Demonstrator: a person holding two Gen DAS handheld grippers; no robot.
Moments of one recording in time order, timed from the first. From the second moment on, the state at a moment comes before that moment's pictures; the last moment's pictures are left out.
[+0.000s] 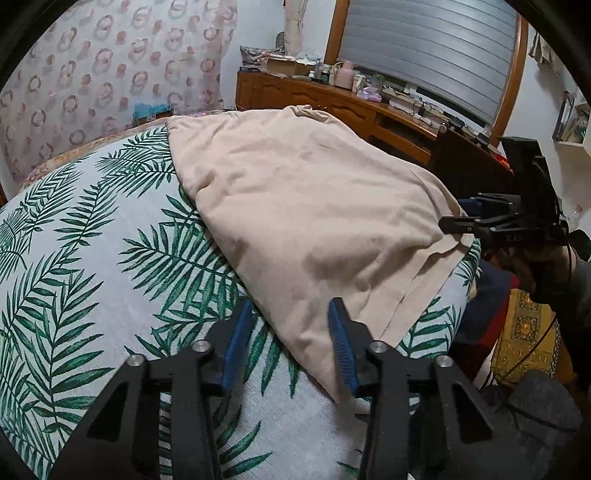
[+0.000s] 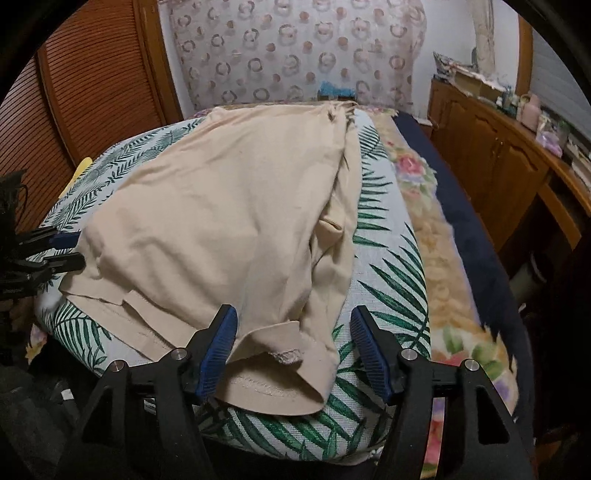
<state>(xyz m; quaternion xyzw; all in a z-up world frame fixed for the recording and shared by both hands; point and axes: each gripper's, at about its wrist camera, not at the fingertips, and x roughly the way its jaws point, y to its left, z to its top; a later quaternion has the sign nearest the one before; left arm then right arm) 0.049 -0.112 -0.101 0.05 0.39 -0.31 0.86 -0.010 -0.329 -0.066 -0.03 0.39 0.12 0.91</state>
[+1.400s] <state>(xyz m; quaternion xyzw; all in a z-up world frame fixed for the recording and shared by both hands) 0.200 -0.092 0.003 0.02 0.30 -0.29 0.91 0.082 -0.326 0.017 -0.01 0.22 0.18 0.96</state>
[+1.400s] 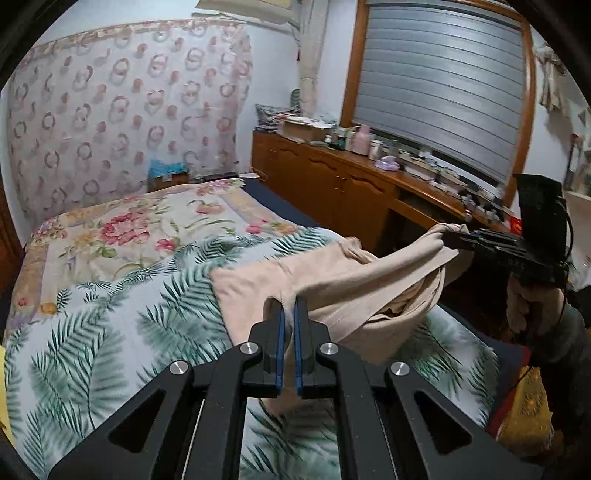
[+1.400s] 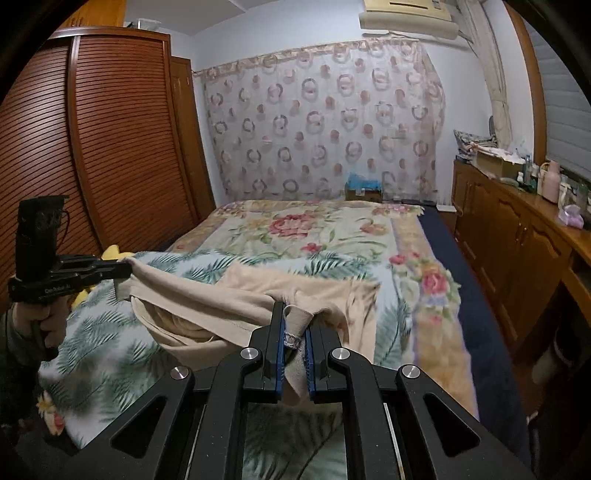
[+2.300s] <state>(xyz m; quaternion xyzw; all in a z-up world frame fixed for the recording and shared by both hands) 0.286 -0.105 -0.067 0.07 0.39 -0.27 0.88 0.193 -0.294 0.002 -0.05 0.30 0.11 0.95</state>
